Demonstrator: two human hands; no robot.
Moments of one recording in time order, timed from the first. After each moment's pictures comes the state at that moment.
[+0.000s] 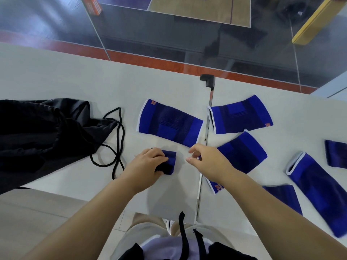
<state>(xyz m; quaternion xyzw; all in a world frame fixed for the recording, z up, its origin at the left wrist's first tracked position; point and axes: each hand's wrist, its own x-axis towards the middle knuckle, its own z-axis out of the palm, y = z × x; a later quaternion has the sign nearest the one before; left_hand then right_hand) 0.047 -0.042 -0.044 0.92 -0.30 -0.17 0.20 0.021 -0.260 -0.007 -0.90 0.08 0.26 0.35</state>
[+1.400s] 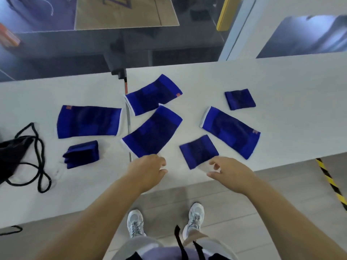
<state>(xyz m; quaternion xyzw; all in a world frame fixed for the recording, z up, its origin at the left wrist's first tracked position) -0.068 -0.218 -0.005 0.87 -0.38 -0.29 0.07 -0.209 -0.419 0.020 -0.89 0.26 0.27 0.25</state>
